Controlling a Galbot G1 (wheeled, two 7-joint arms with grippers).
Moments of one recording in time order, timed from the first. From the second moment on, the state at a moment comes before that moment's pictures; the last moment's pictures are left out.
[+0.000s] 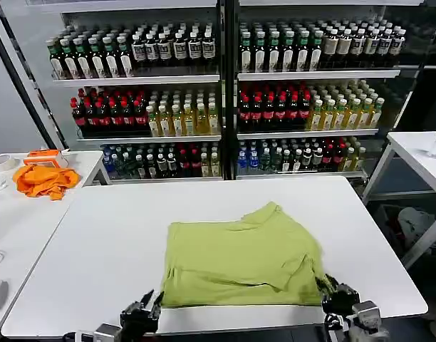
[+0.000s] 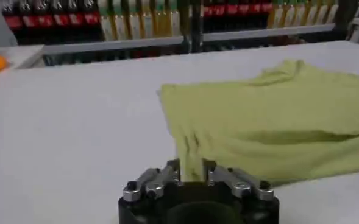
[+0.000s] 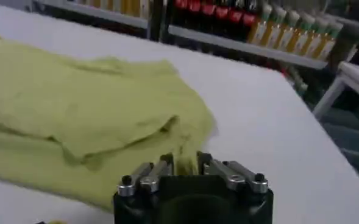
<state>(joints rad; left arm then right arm) 1.68 -1.14 -0.43 -2.29 -0.36 0.54 -0.21 -1.54 0.94 0.54 2.19 0.46 -0.54 0.21</state>
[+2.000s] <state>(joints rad) 0.87 -1.13 -0.09 -1.59 -0.61 0.56 -0.23 -0.56 1.11 -0.08 1.32 0.81 -0.58 0.26</state>
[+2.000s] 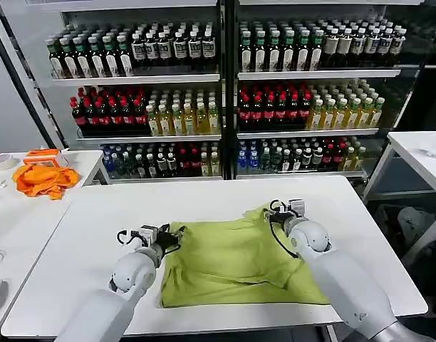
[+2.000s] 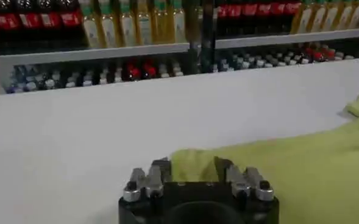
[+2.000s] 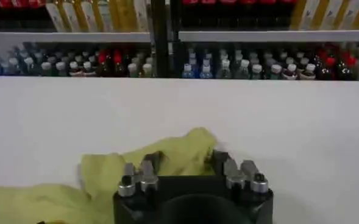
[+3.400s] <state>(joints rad) 1.11 -1.08 -0.24 -1.91 -0.66 0.52 -0.21 -0.90 0.90 0.17 1.83 0.84 -0.58 0.28</state>
